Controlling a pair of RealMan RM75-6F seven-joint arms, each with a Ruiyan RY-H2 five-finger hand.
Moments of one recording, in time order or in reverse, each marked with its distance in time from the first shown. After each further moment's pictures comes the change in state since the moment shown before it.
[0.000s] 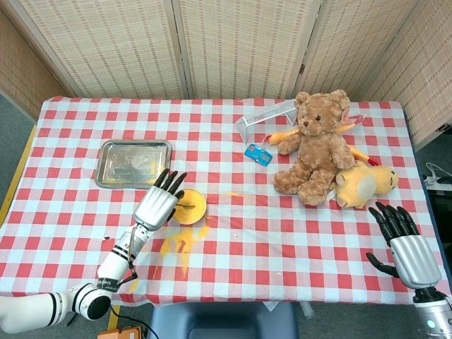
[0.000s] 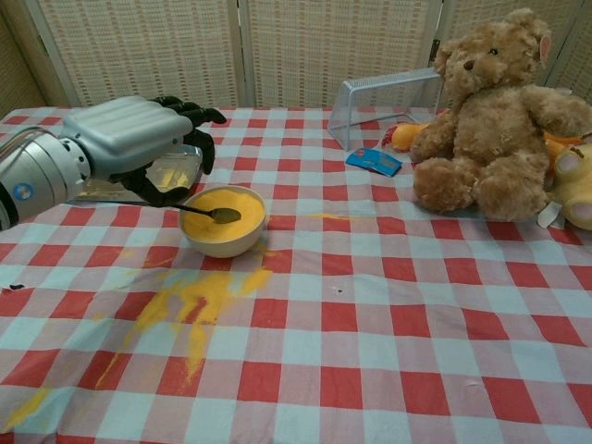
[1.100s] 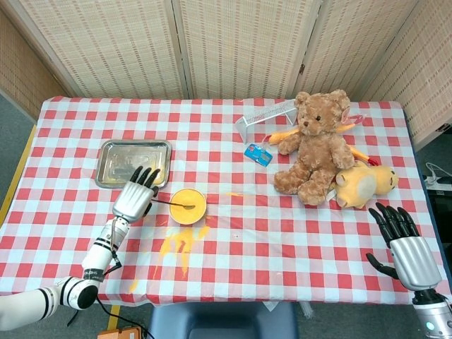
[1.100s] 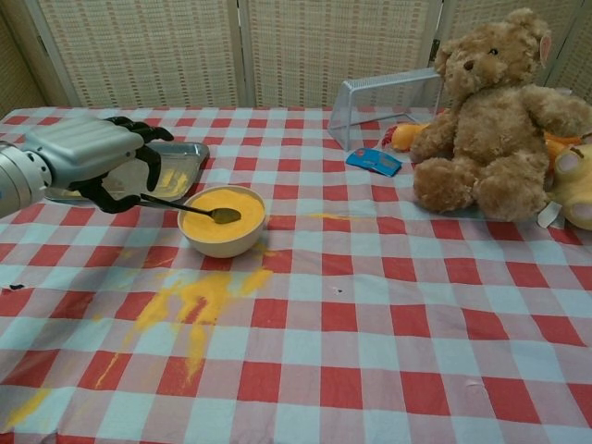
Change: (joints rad) left arm 0.016 0.012 0.037 0.177 -0.047 -0.057 -0.134; right arm -0.008 -0.010 0.001 -0.002 -0.003 0.011 -0.026
